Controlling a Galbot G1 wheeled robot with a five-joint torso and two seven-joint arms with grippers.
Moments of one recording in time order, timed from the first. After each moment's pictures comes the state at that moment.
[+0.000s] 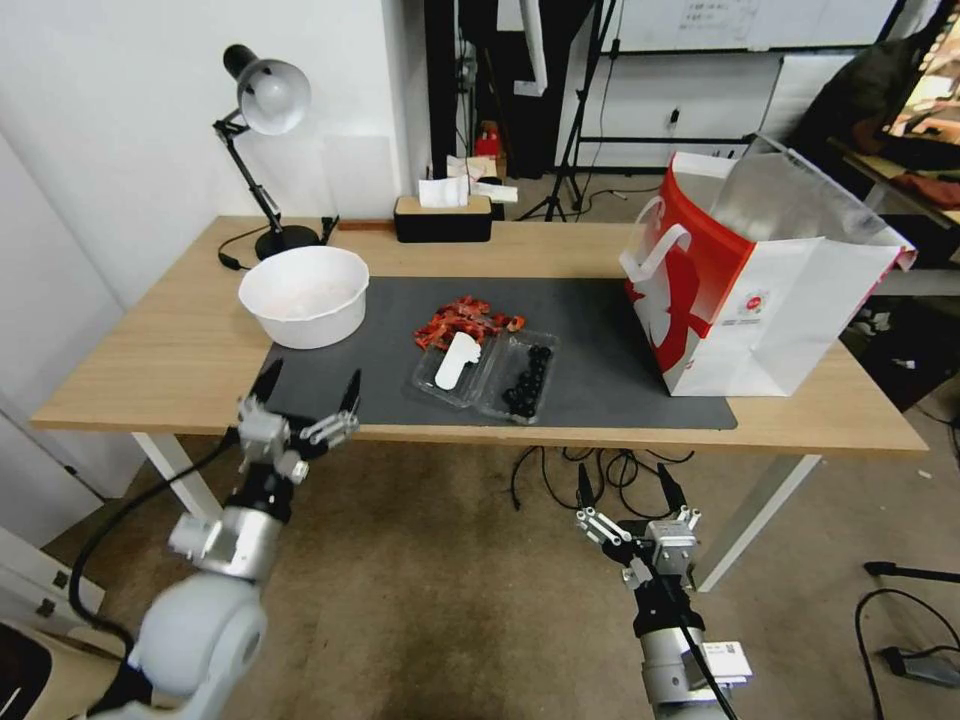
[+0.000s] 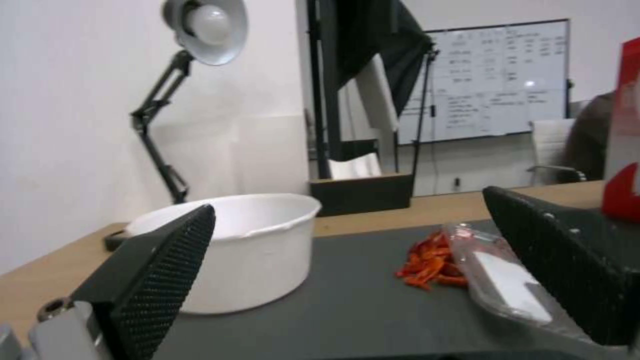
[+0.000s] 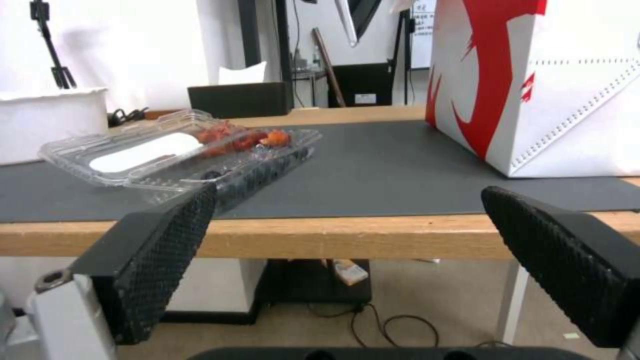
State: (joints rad) left arm 1.59 -1.17 -0.52 -2.12 -0.32 -0.27 -0.09; right arm -1.74 1.30 0.27 2.10 0.08 0.29 0.28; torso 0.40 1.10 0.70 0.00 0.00
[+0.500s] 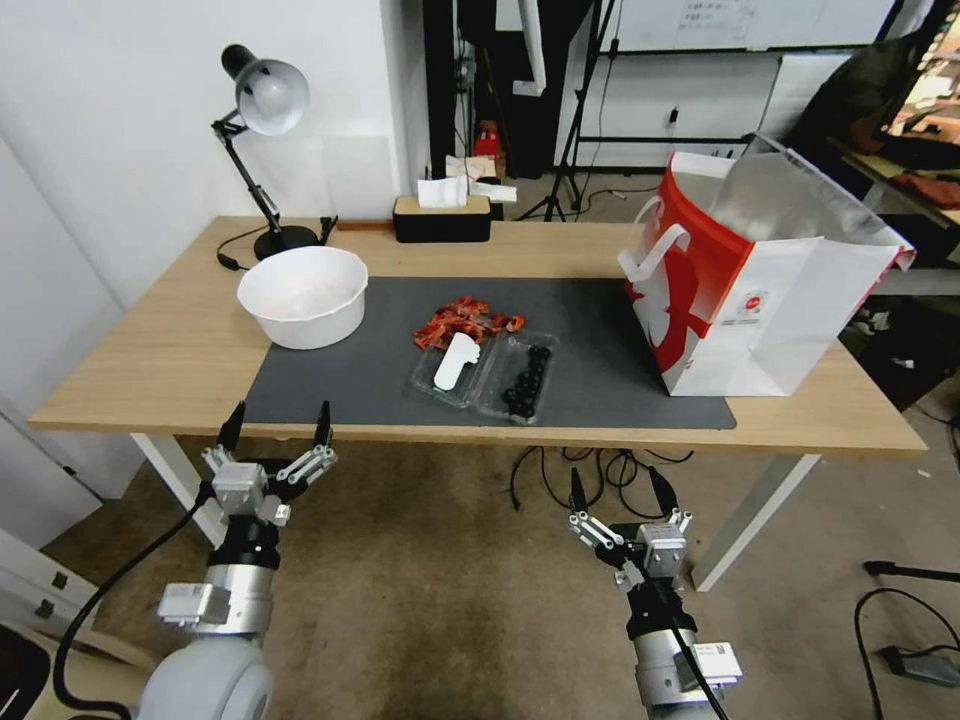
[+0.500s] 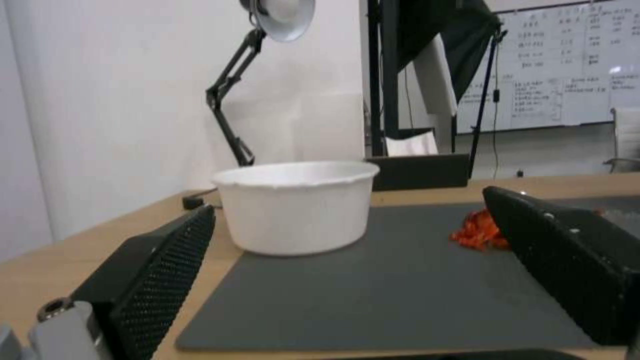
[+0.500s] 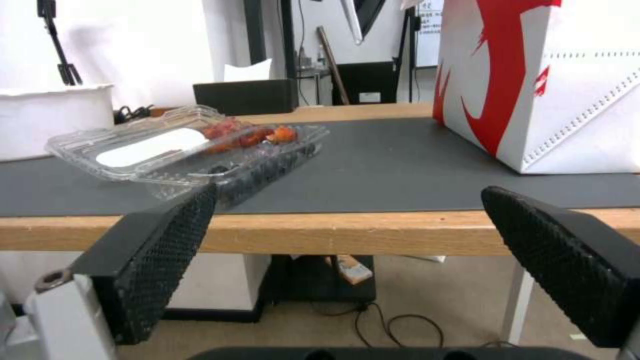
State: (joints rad) left arm 1.70 -1.25 -0.53 -2.10 -0.23 -0.36 -0.19; right arm -1.73 1.30 0.26 2.09 0.07 0.29 0.28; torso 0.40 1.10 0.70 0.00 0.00
